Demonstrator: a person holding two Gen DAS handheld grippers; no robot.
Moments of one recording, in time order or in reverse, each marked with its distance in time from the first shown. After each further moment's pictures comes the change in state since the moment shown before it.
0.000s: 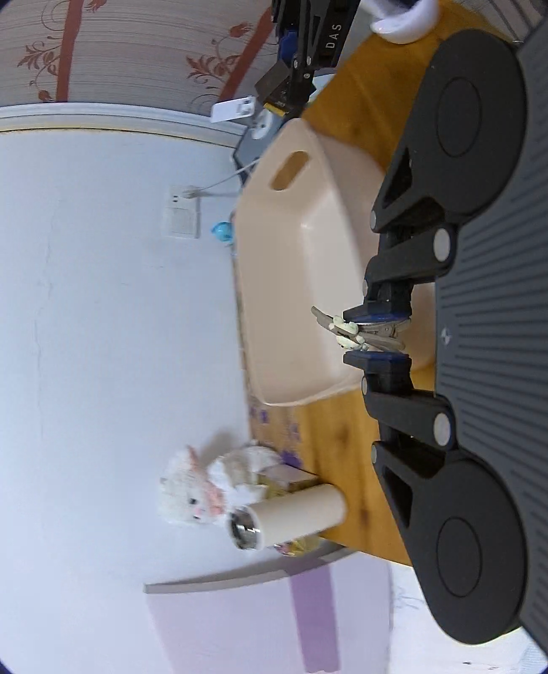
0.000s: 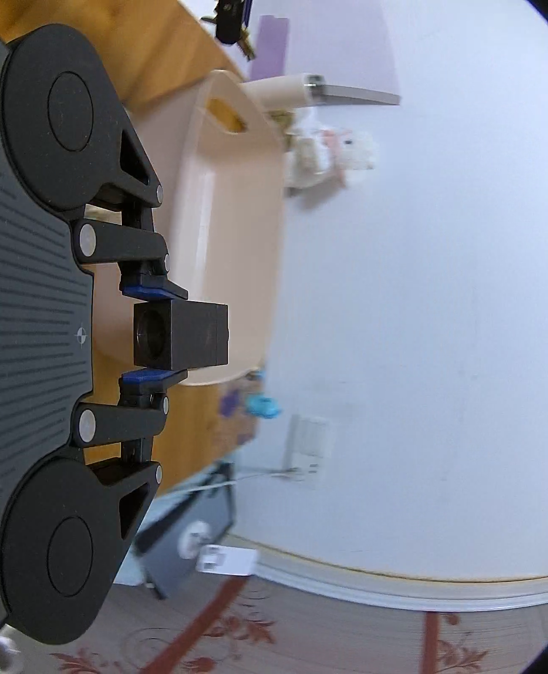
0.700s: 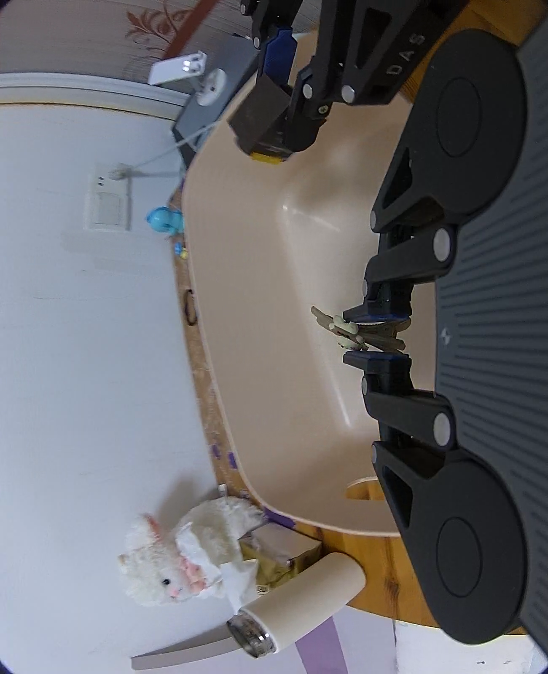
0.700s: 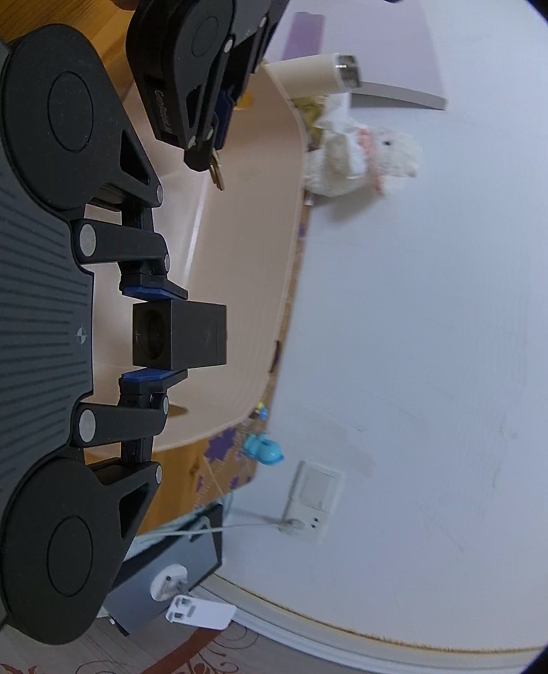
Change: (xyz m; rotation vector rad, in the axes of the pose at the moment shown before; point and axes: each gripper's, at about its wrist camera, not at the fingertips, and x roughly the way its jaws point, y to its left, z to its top) left arm 0.157 -0.051 0.023 0.061 0.224 0.049; right arm 0.106 0.023 0.013 -0.086 0.152 0.055
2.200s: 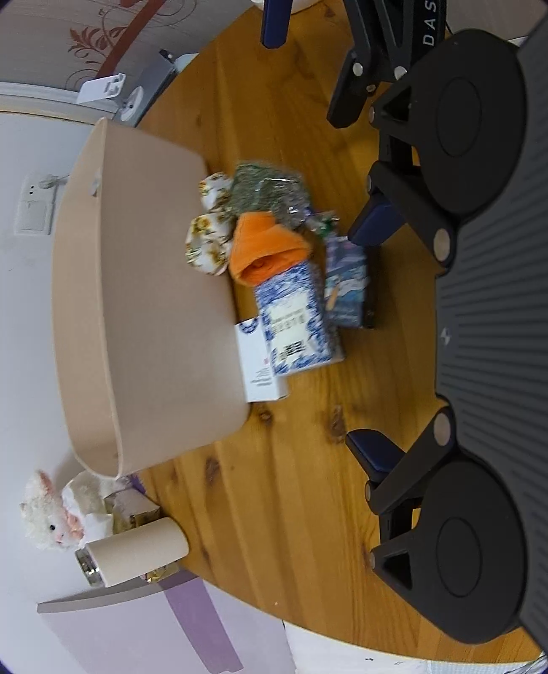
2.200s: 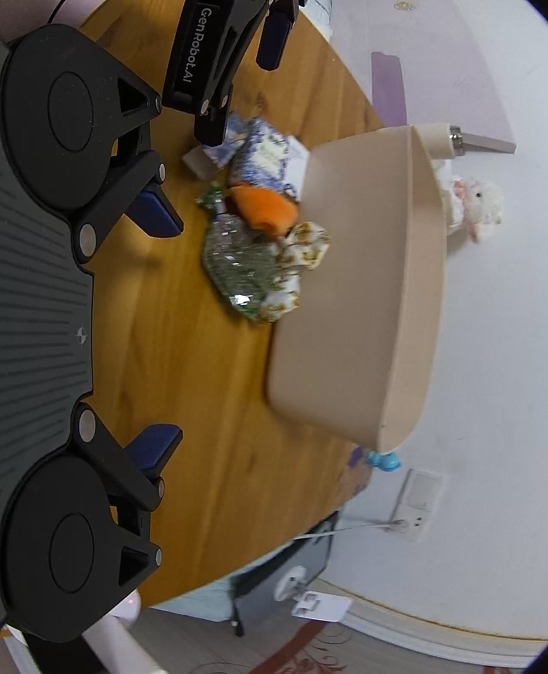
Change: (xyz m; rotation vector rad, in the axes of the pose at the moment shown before) left arm -0.089 -0.019 -0.155 -0.055 0.143 0.026; right arm -0.098 0.021 -0.136 0.025 0.178 0.057
